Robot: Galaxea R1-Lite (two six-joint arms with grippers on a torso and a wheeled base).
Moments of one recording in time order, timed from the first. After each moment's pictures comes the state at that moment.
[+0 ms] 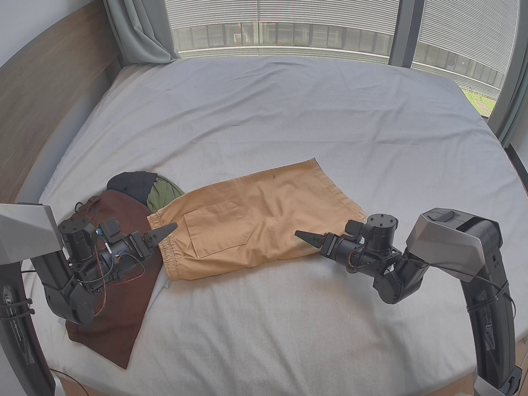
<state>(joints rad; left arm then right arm) -0.03 2.19 -0.48 -1.55 -0.54 -0.60 0.36 2.59 -1.13 -1.24 0.41 0.67</state>
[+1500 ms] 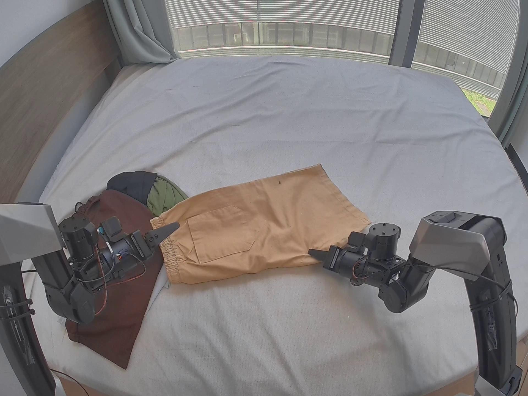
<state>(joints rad) -0.04 2.19 -0.49 -1.55 -0.56 -0.60 0.37 2.56 -1.00 -1.25 0.41 0.67</state>
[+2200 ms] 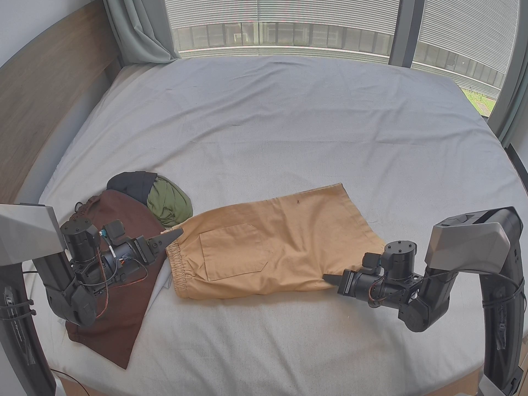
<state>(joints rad) -0.05 2.19 -0.47 -1.55 -0.56 -0.52 0.38 2.44 -0.67 -1.34 0.36 0.60</state>
